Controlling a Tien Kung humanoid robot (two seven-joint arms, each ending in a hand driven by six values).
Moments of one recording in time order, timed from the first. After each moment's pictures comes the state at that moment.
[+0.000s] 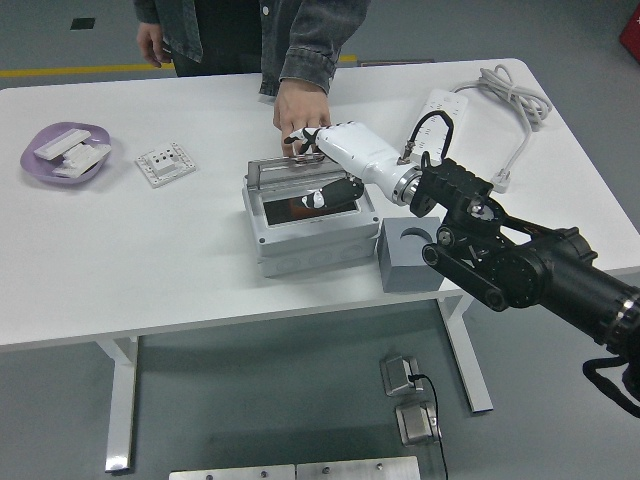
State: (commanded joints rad) left arm 0.00 0.12 -1.30 -0.18 0.92 0.12 0.20; right arm 0.87 -0.19 0.51 0.94 -1.87 -0.21 0.15
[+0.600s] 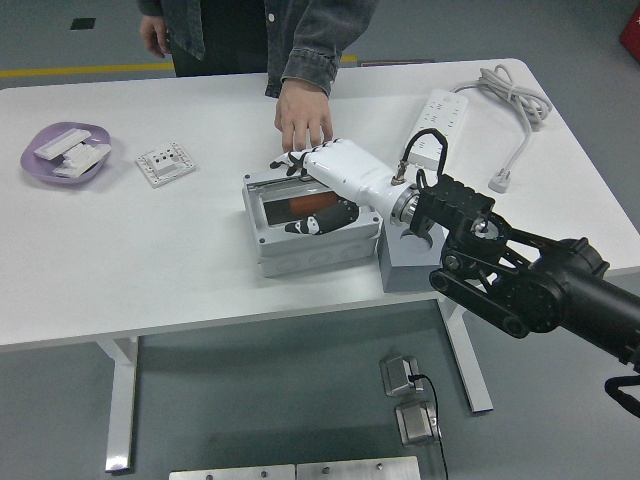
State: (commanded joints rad) left arm 0.00 0.12 -1.31 -0.18 0.93 0.12 0.20; right arm 0.80 -0.25 0.51 1.09 -1.91 -0.18 0.11
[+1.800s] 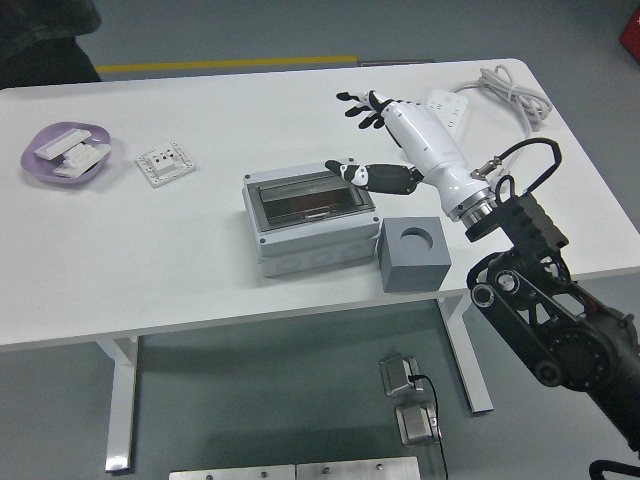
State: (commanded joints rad) left arm 0.08 0.08 -1.29 -0.18 0.86 0.12 0.23; right arm 0.36 -0.17 1.17 1.47 -2.04 -0.19 0.11
